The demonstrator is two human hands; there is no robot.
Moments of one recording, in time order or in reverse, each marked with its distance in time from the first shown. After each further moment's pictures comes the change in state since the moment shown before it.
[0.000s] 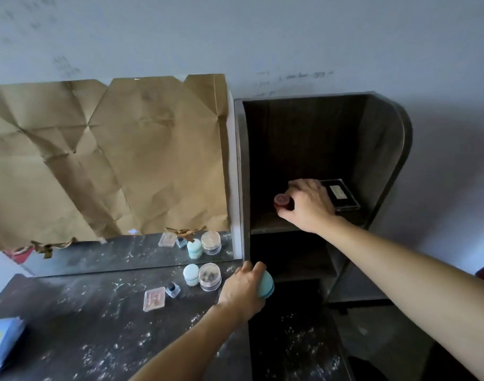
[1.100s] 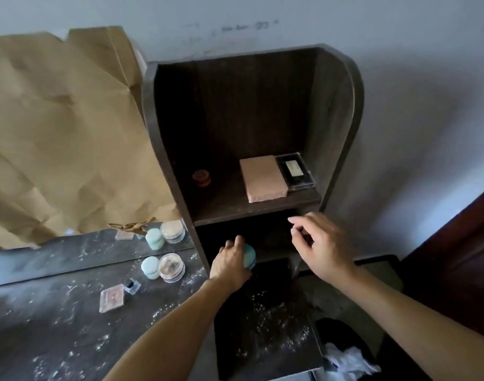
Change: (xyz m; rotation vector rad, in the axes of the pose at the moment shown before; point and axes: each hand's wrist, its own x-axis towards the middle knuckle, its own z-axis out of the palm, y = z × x) left_hand 0.087 0.042 0.058 -0.087 -0.046 -0.125; right_hand -0.132 0.074 0.027 0.465 0.340 0.009
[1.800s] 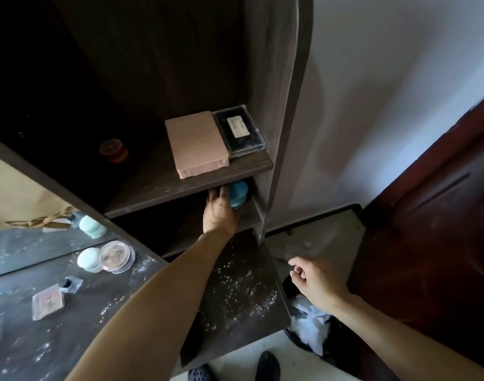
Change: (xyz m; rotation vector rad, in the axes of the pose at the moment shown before) left_hand 0.092 0.064 0.056 -0.183 0.112 -0.031; right_hand -0.158 0.101 0.023 -0.116 -0.531 0.521
